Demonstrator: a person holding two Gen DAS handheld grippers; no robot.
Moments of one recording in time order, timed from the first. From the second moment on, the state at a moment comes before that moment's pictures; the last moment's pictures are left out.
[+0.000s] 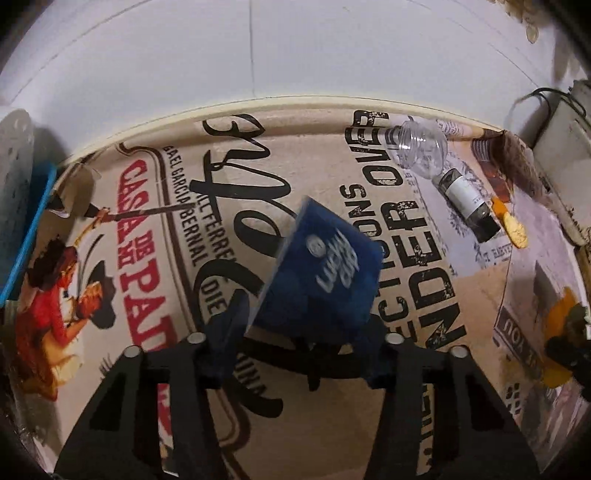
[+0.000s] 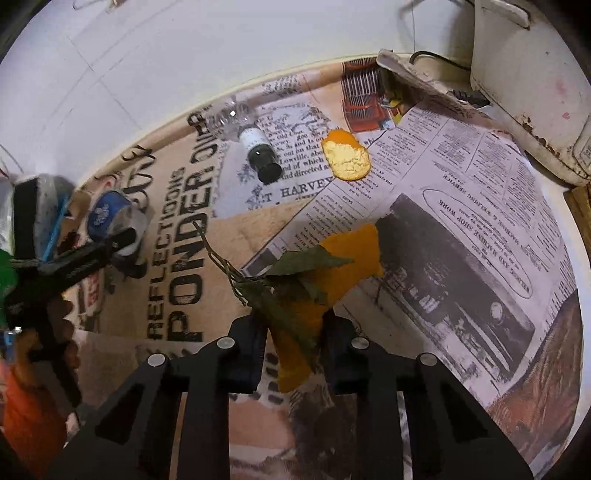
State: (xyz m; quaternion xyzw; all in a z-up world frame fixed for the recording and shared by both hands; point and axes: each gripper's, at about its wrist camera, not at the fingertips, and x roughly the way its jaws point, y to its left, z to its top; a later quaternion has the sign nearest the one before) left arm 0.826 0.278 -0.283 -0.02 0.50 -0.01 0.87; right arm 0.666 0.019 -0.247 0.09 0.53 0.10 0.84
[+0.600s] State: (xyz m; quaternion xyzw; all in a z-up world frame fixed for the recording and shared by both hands) left arm 0.683 0.218 -0.171 -0.08 0.41 0.04 0.91; right arm 0.580 -0.044 -0.150 0.05 0.43 0.18 0.88
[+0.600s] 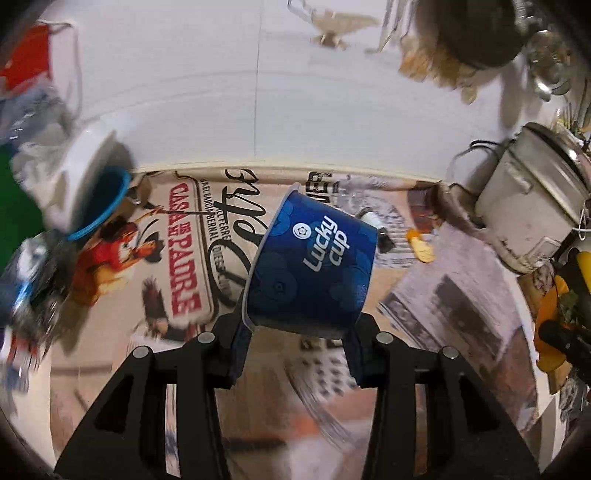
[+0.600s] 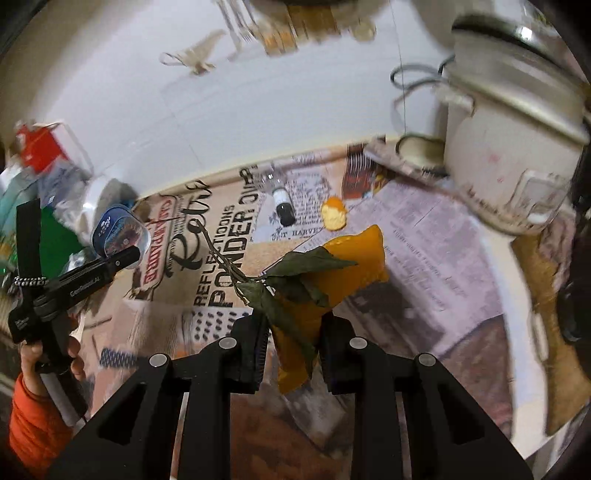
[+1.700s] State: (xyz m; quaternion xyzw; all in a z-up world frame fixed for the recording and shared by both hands) left arm 0.359 0.127 -0.129 -0.07 0.36 0.03 0.93; right arm 0.344 -0.099 -0.118 0.06 0.39 0.20 0.89
